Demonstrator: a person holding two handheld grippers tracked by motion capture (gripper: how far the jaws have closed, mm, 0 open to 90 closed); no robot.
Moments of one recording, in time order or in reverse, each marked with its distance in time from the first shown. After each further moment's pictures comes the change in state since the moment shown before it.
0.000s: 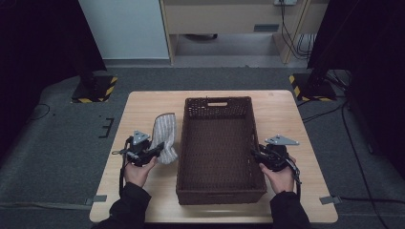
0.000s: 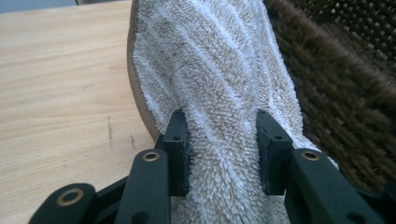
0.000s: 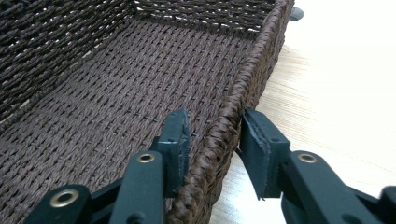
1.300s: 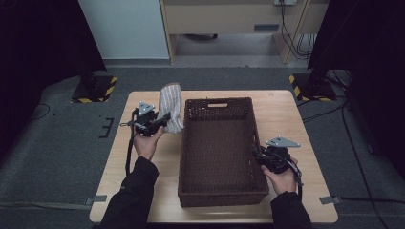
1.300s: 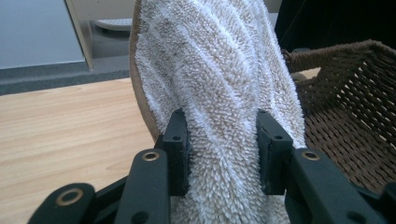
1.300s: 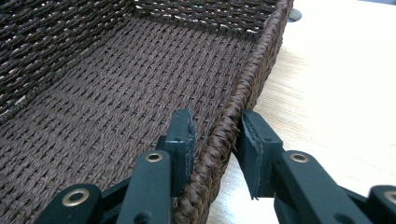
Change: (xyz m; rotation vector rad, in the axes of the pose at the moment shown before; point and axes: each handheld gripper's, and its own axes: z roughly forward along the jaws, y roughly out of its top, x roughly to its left) left arm 0.012 0.073 0.051 -0.155 -0.008 -0.021; right arm 0.001 -0.003 -0.007 0.004 -0.005 -0.028
